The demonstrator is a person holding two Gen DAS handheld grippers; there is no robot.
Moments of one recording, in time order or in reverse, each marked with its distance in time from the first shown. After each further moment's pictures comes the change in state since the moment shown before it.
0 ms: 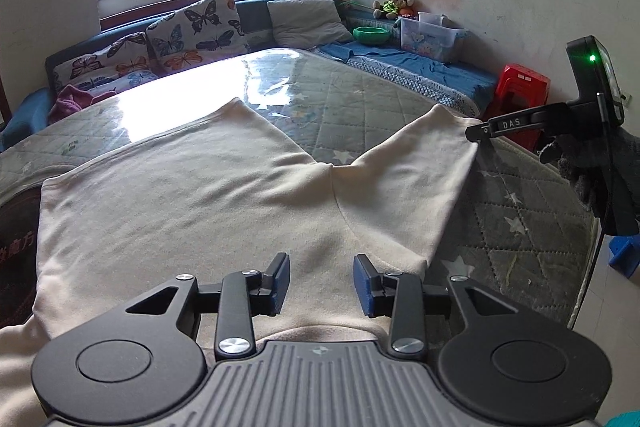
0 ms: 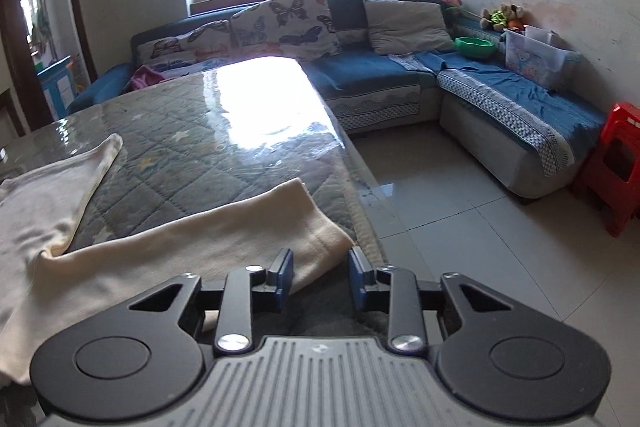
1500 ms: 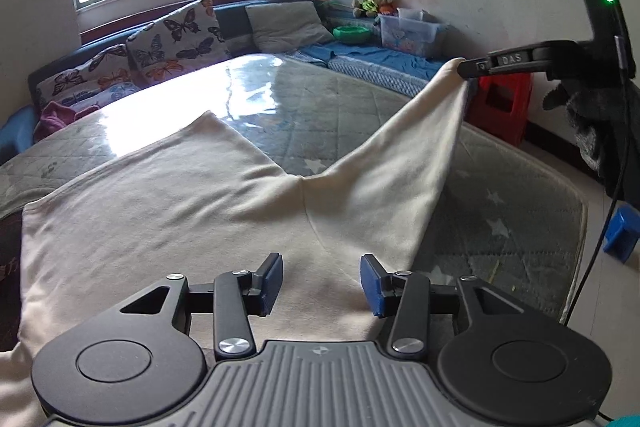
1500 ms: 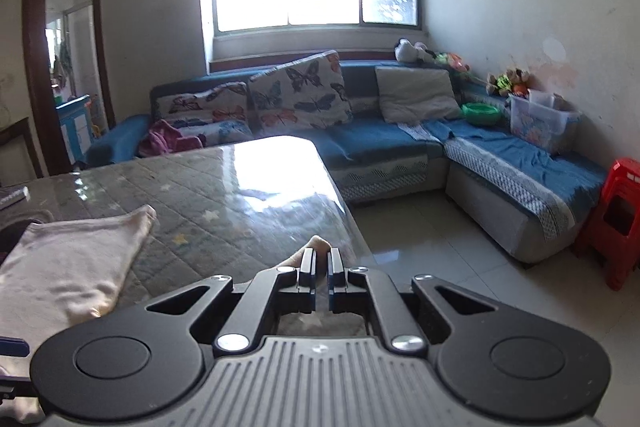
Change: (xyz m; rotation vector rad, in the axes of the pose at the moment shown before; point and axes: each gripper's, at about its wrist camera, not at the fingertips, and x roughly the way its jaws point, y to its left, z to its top) left arm 0.001 -0.011 0.009 0.041 -0.020 -0.022; right arm -0.060 0.014 0.031 -0.058 -0.206 0.042
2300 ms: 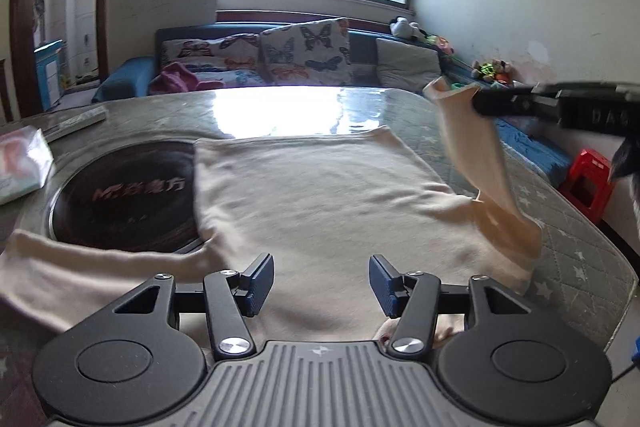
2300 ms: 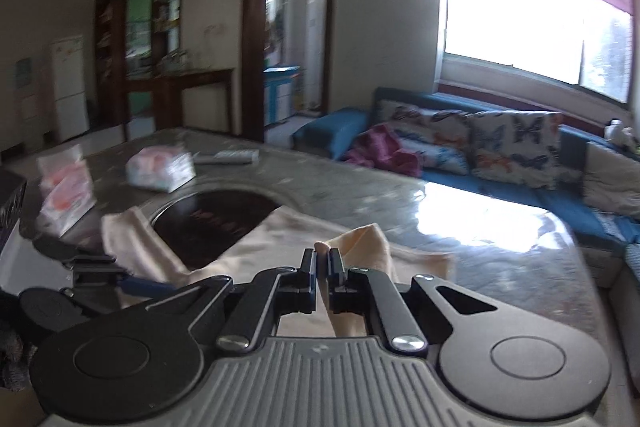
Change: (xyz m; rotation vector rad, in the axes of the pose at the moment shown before) left arm -0.089 0.098 -0.056 -0.322 -0.093 0.230; right arm -0.029 0.242 0.015 -0.395 -0.006 0.552
